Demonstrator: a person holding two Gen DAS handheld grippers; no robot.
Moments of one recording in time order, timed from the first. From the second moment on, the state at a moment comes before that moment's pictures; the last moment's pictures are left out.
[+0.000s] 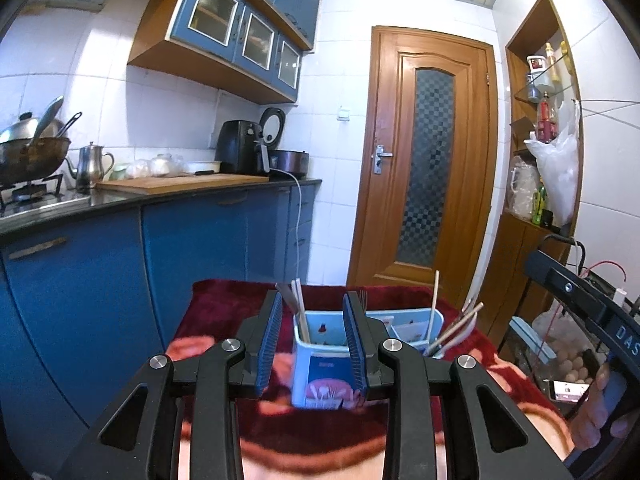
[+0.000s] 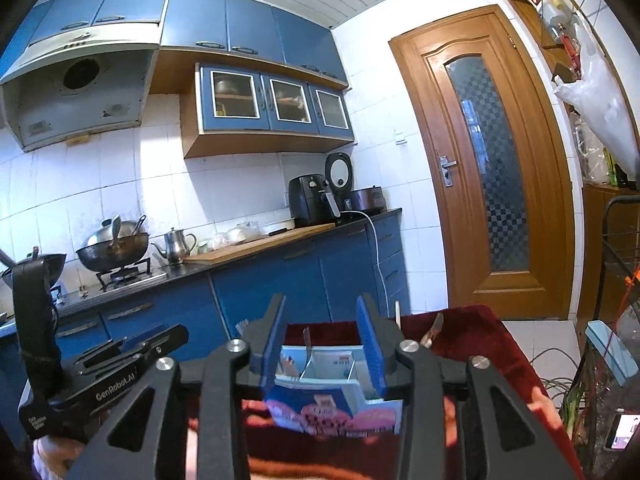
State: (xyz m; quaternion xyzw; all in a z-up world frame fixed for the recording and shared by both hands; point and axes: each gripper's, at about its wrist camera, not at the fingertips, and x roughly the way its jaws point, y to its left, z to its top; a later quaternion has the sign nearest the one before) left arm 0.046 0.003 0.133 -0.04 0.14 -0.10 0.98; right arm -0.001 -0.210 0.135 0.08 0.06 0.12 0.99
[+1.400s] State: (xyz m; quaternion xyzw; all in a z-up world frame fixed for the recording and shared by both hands) left arm -0.003 0.003 0.005 -0.02 0.20 -0.03 0.98; right arm -0.057 -0.223 0.005 0.03 0.13 0.03 0.99
